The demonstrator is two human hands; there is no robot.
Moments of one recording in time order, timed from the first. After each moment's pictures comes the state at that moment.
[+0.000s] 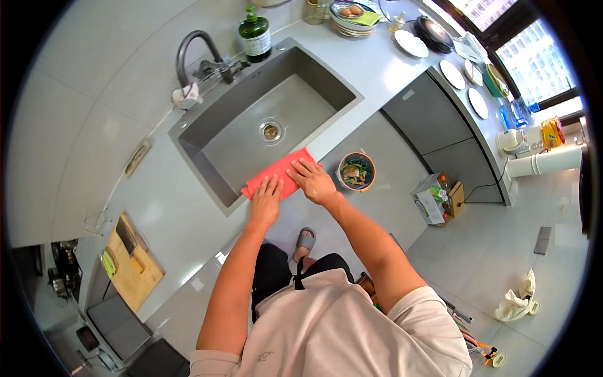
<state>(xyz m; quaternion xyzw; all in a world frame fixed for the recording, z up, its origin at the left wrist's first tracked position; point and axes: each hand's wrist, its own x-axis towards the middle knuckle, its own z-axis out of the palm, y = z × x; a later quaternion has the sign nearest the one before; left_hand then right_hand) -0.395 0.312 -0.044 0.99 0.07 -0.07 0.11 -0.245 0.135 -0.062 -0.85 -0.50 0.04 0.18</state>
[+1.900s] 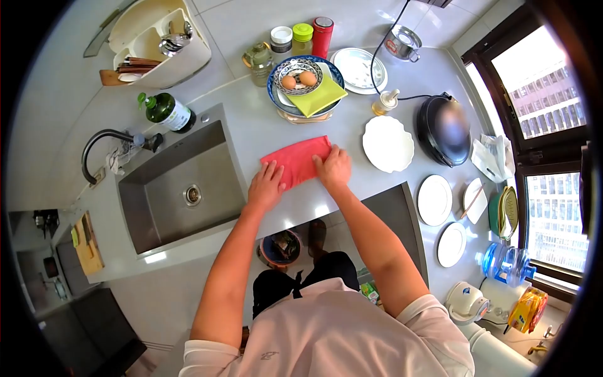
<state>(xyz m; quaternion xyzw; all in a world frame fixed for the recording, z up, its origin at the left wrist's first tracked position) 0.215 0.149 -0.065 0.95 0.25 -0.04 0.17 0.416 0.021 -0.067 -0.93 -0.25 0.10 0.23</state>
